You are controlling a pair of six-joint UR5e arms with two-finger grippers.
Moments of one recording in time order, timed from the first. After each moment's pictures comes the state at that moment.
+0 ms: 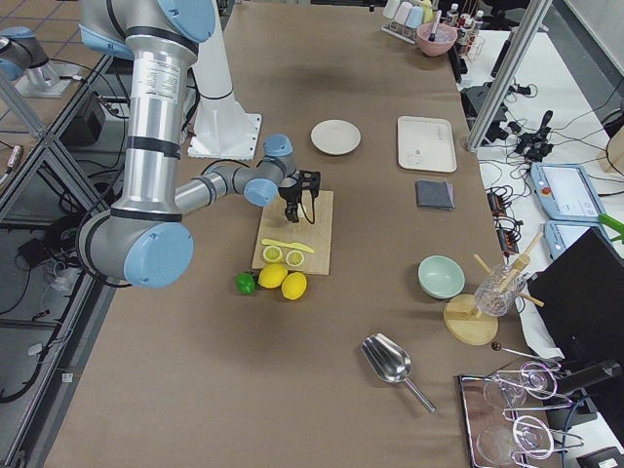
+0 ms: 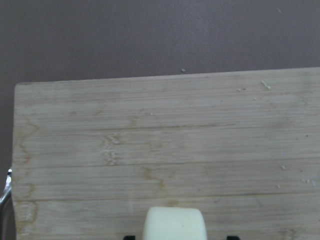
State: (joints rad) left arm -1.44 -1.72 -1.49 -1.76 -2.33 -0.27; right arm 0.45 -1.72 1.99 -1.05 1.74 1.32
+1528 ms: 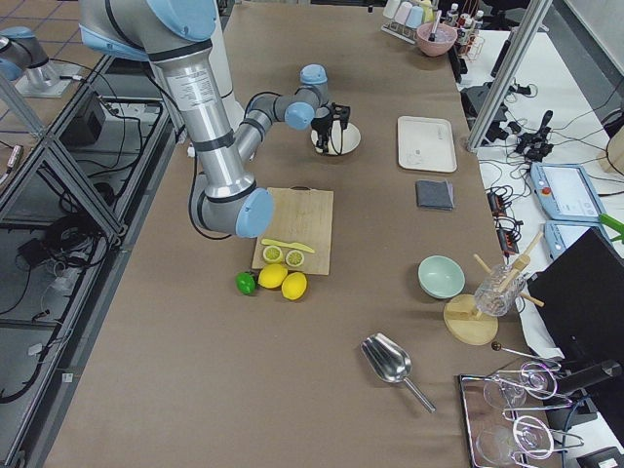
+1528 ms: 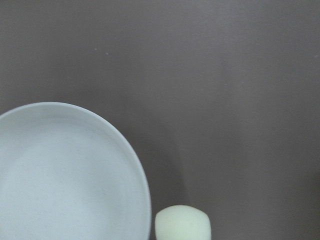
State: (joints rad) left arm -1.44 -1.71 -1.49 -1.76 -2.33 -0.27; right arm 0.47 -0.98 1.76 -1.52 1.76 1.43
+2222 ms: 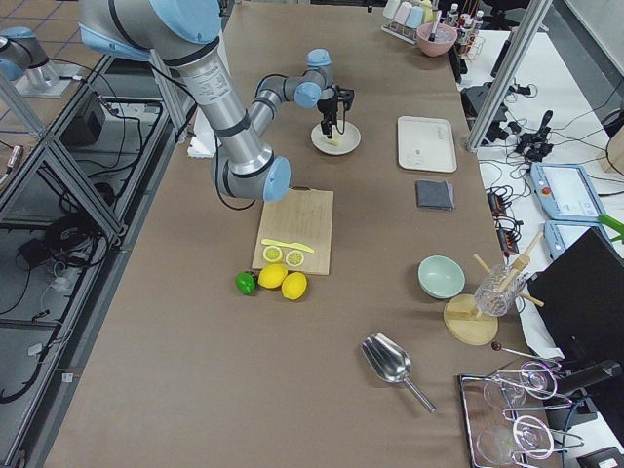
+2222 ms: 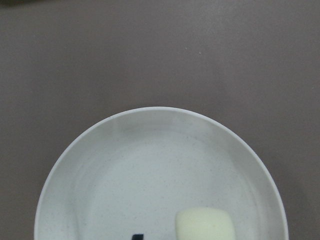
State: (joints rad) left arm -1.44 -1.71 -1.49 -1.76 -2.33 -0.27; right arm 0.41 -0.79 1.56 -1.52 1.66 1.51
